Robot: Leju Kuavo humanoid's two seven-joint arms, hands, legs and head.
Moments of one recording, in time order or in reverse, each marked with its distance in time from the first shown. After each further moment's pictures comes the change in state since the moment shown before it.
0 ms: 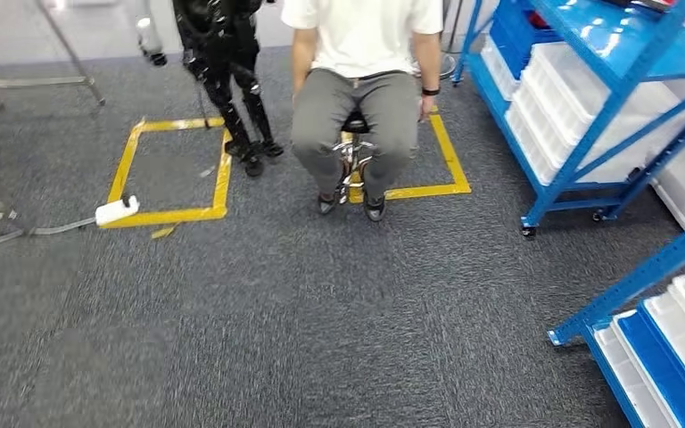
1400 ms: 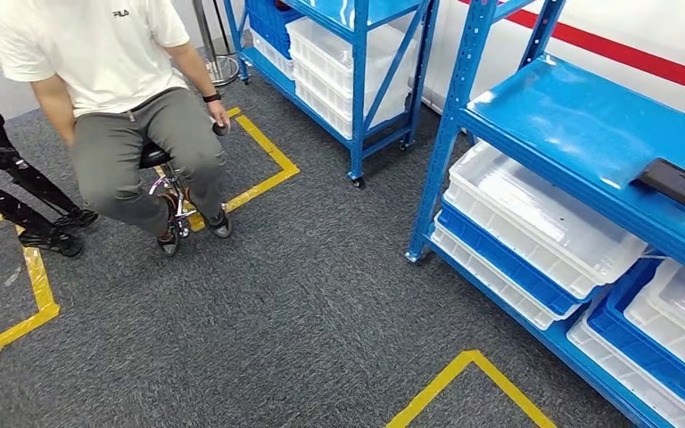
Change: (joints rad) left arm -0.002 -0.003 0.000 -0.003 -0.034 0.045 -0.029; right arm -0.001 -0.004 -0.001 0.000 0.010 0.013 0.000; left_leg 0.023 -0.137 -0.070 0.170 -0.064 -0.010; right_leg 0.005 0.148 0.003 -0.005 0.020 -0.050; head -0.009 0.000
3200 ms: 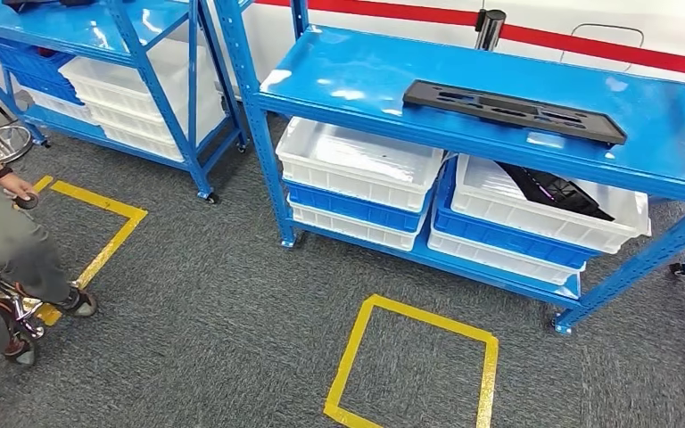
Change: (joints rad) left arm 0.002 -0.019 -0.029 -0.025 -0.191 0.134 -0.795; right arm -0.009 0.001 -0.153 -0.003 -0.123 -0.267 -0.433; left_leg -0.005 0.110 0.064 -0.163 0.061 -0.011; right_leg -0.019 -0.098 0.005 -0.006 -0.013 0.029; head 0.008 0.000
